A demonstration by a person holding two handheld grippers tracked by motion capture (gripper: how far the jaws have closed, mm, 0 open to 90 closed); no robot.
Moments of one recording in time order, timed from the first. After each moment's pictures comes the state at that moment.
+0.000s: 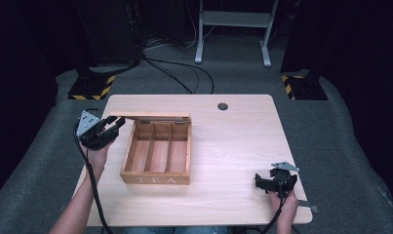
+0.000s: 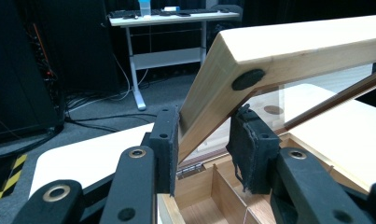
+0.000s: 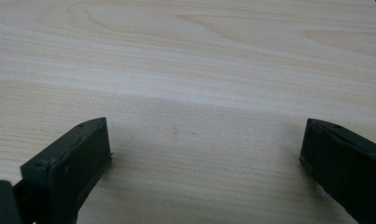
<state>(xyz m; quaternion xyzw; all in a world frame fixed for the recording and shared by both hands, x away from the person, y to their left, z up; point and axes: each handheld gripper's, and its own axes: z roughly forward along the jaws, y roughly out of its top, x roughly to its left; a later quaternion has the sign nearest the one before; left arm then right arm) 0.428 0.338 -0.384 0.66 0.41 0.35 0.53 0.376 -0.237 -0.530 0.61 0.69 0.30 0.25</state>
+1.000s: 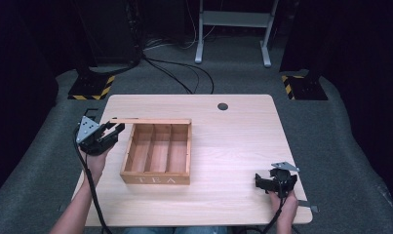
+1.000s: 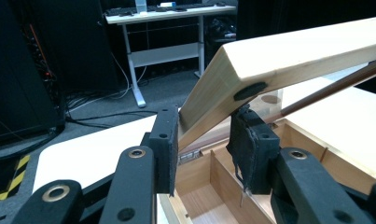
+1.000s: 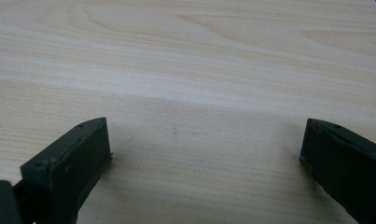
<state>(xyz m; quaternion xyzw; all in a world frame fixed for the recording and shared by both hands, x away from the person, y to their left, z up) 0.413 0.340 -0.394 0.67 0.40 0.35 0.52 0.376 -0.237 -0.530 0.61 0.69 0.30 0.25</state>
